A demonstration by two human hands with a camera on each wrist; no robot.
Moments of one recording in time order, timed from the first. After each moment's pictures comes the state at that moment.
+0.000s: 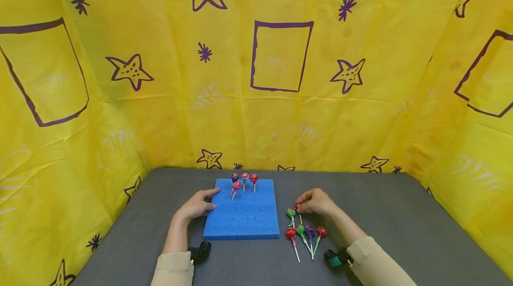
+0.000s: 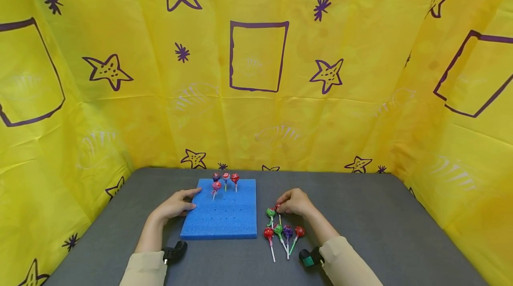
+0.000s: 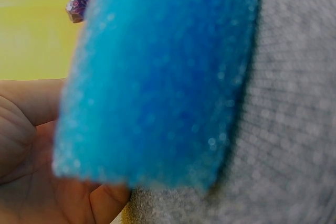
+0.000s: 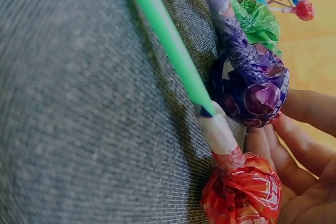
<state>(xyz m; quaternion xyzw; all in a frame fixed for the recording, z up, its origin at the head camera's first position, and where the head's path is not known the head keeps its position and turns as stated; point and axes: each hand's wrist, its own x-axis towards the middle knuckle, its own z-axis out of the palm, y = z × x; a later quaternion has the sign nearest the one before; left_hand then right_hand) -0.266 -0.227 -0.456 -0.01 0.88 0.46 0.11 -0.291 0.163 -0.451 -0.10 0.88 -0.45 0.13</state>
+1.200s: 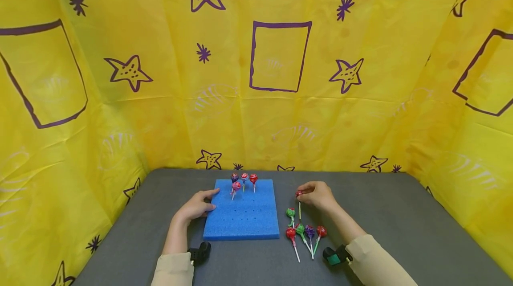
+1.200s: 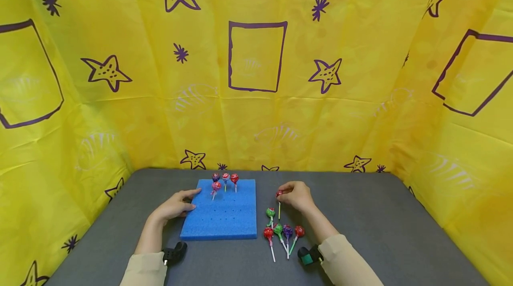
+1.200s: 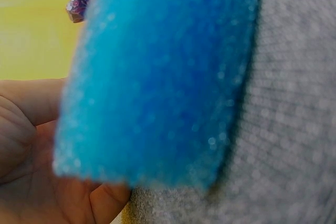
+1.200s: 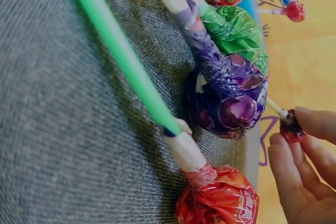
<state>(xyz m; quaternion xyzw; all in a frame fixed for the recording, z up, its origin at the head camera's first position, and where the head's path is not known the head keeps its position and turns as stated) -0.265 -0.226 -0.456 -0.01 0.88 0.46 0.10 -0.296 0.157 -0.444 -0.04 0.87 -0.50 0.02</state>
